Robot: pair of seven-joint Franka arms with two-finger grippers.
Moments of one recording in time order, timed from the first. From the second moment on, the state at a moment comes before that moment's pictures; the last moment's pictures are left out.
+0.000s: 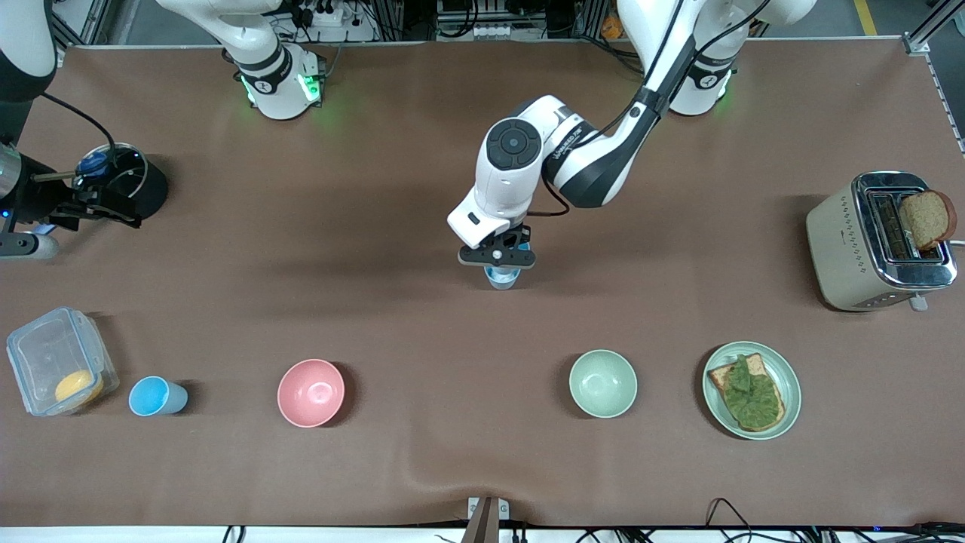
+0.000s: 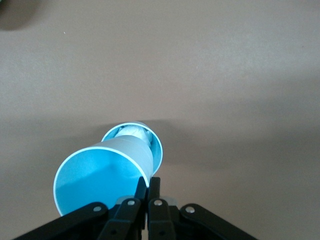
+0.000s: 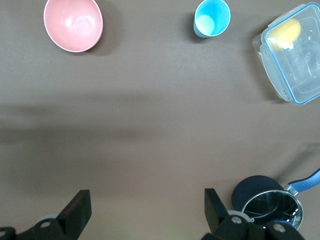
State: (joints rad) left arm -0.75 0.56 -0.04 -1.53 -0.06 2.15 -0.70; right arm -0.01 0.08 -0.03 -1.57 0.00 1.55 -0.07
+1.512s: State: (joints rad) left arm -0.78 0.60 -0.01 -1.51 -0.06 2.18 -0.70; right arm -0.01 0.08 -0.03 -1.57 0.00 1.55 -0.07
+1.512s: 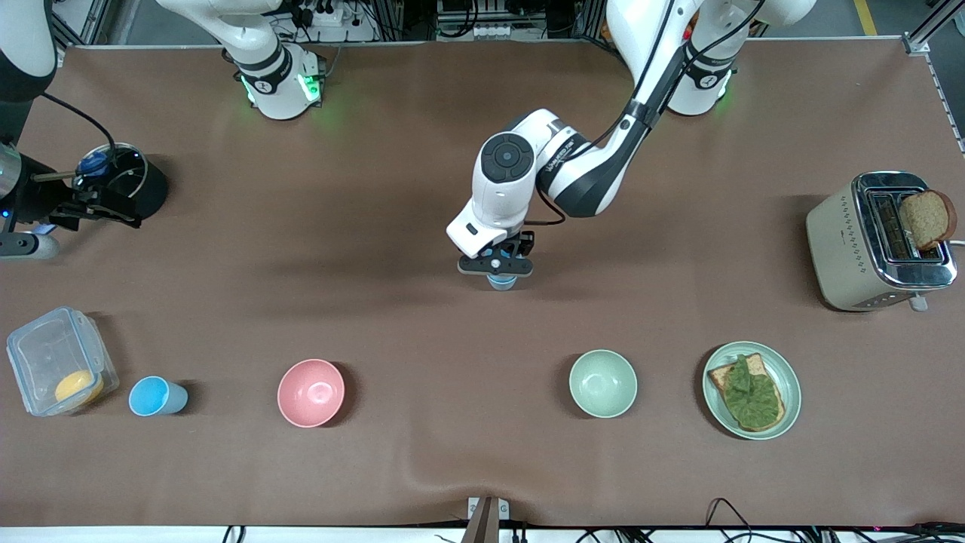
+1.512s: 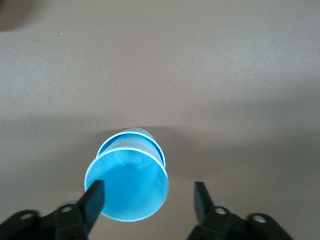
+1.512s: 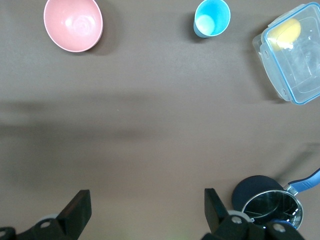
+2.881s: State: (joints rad) left arm -0.18 -0.04 0.04 -1.73 -0.05 1.63 -0.09; right arm -0.01 0.08 -0.02 -1.44 0.00 1.46 -0.16
